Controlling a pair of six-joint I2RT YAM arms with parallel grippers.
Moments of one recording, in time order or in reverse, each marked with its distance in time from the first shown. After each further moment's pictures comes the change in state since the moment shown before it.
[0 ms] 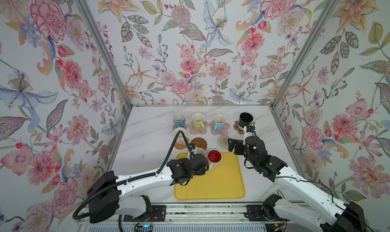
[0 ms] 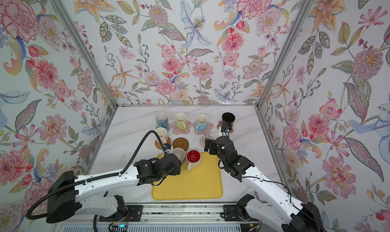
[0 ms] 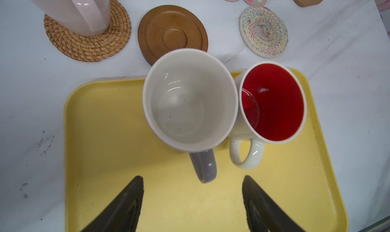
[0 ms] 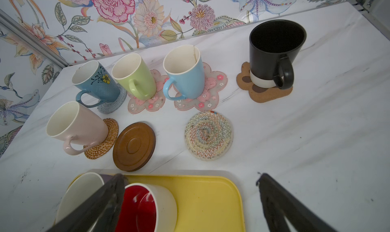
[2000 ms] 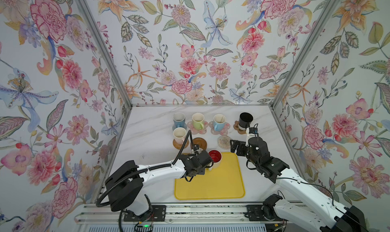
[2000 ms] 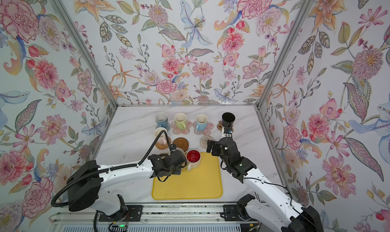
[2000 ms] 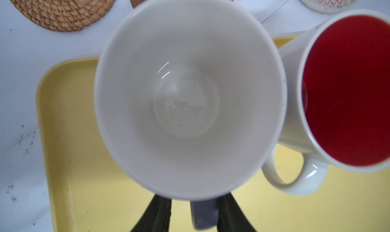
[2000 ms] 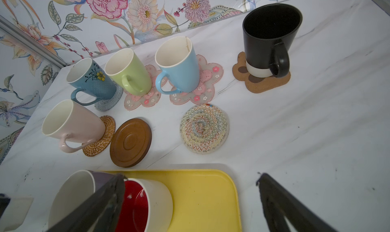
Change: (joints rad) left arm 0.069 0.204 0.082 -0.066 0.087 0.031; right arm -0.060 -0.027 -0.041 0.003 -0.067 0.014
